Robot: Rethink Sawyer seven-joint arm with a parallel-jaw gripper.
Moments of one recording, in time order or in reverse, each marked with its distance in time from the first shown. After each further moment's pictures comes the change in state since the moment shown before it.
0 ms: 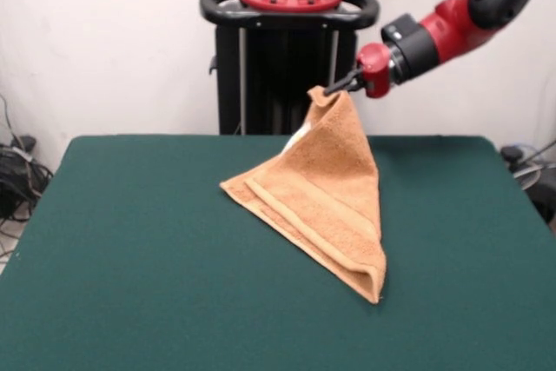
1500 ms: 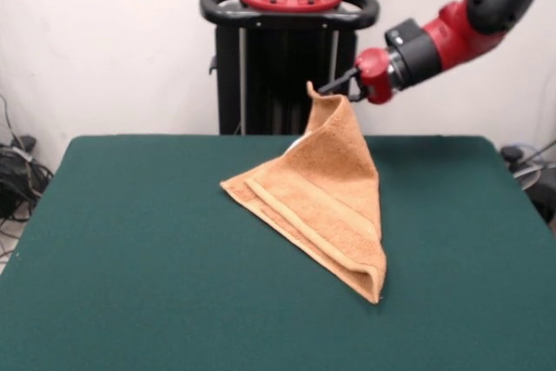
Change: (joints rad) arm -0.125 -0.094 0.023 -0.006 0.000 0.021 0.000
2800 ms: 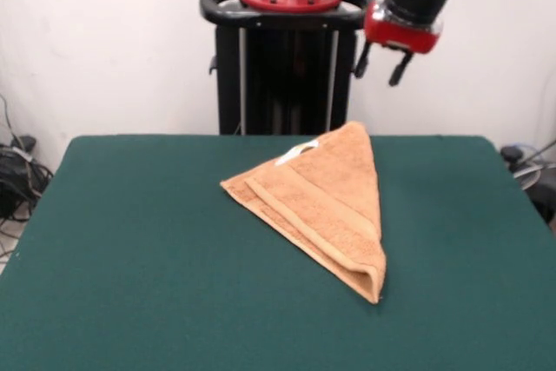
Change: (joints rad) arm -0.940 -0.836 0.642 0.403 -0.017 -0.081 -0.018
